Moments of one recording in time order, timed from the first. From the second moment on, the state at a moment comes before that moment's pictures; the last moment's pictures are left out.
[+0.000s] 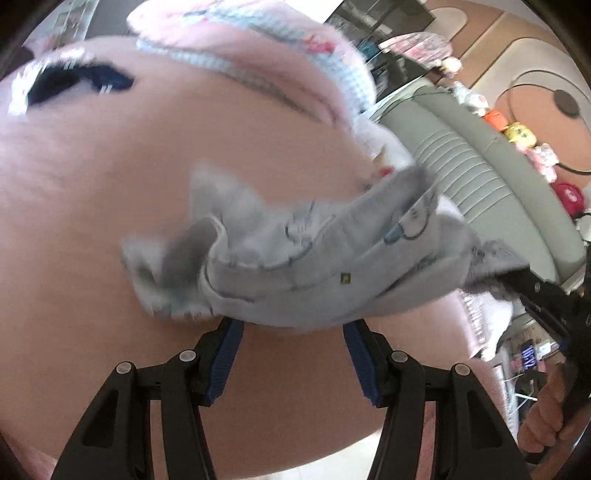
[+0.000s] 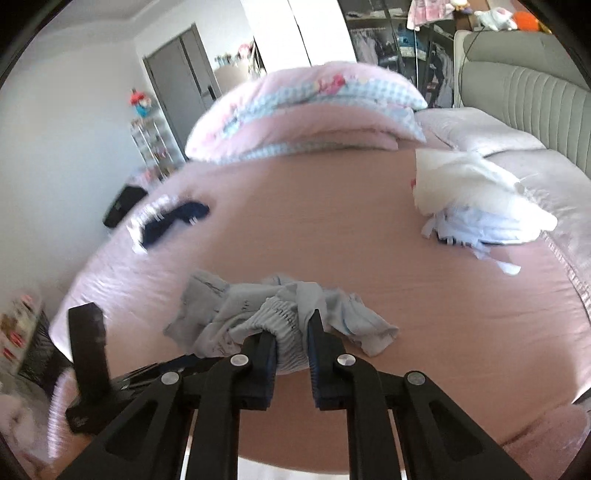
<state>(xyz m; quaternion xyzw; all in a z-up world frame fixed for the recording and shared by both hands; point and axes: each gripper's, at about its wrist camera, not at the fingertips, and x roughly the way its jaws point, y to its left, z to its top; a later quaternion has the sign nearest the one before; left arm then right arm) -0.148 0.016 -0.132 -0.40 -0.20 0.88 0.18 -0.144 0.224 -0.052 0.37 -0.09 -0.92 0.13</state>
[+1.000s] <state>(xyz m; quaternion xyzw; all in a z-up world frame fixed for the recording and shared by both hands) -0.138 0.015 -0.128 -0.40 -0.07 0.91 0.09 -0.141 0.262 -0.054 0.40 -0.11 -0.91 0.07</state>
